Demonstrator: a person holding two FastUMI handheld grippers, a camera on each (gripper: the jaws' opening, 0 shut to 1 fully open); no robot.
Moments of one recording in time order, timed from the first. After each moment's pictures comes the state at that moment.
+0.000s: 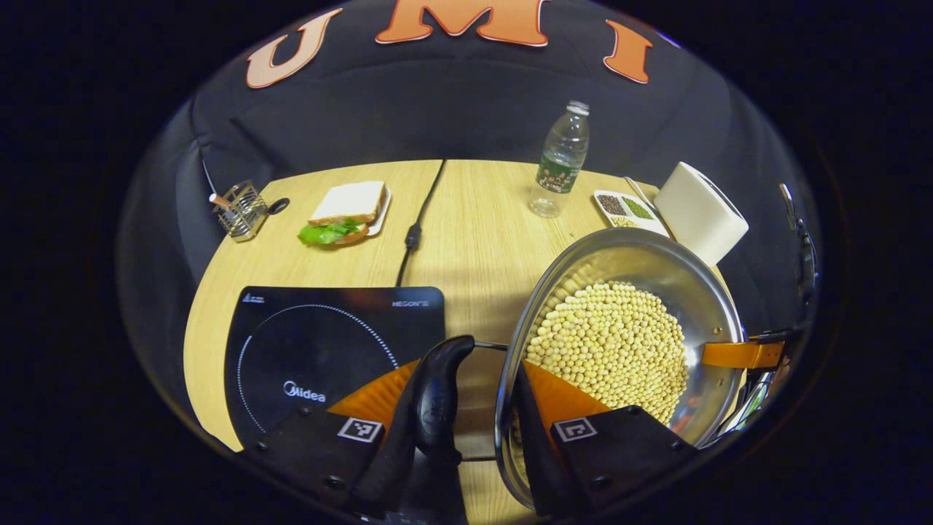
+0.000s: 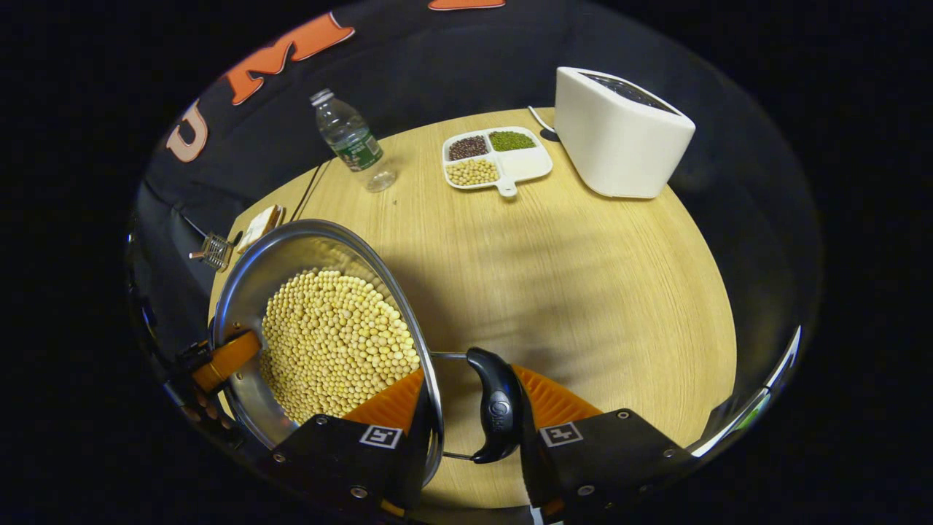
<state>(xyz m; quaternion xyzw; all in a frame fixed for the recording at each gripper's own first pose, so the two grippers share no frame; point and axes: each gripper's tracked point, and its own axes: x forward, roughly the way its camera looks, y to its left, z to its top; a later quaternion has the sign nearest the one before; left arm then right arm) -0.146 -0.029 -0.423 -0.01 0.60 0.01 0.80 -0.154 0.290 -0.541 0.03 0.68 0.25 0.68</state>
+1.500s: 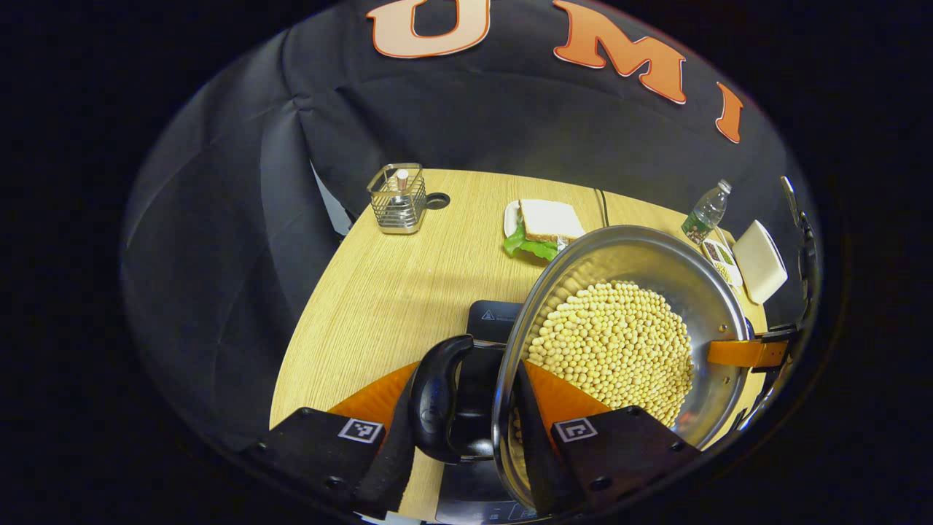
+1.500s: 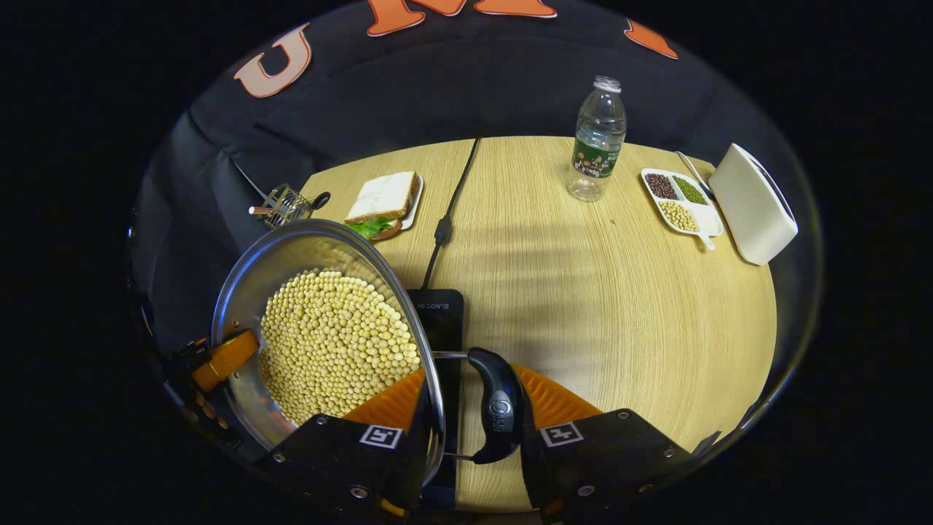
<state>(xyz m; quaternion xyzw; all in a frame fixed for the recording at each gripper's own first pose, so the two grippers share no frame) -0.144 0.186 -0.352 -0.01 0.60 0.10 0.79 -0.067 0.256 -0.539 0.00 0.67 0.32 0.67</state>
